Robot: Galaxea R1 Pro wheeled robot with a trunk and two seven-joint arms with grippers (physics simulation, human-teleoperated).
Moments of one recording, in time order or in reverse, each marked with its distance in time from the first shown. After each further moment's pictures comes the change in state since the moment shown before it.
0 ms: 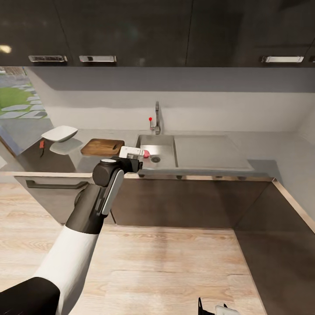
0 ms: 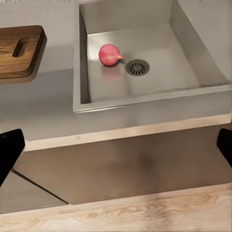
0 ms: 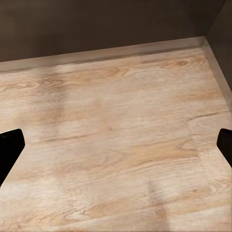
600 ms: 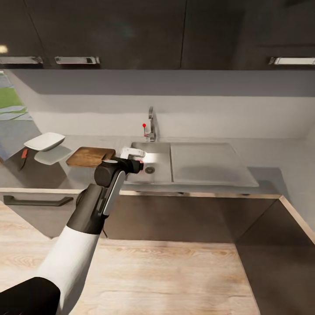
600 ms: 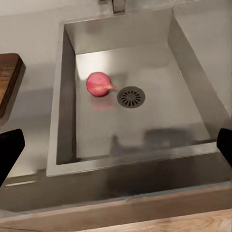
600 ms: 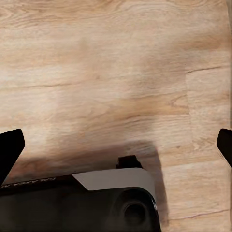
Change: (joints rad) left arm 0.000 -0.002 -0.011 0.013 -0.001 -0.002 0.004; right arm 0.001 -0.014 -0.001 0.037 -0.006 0.342 0.037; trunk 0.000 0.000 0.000
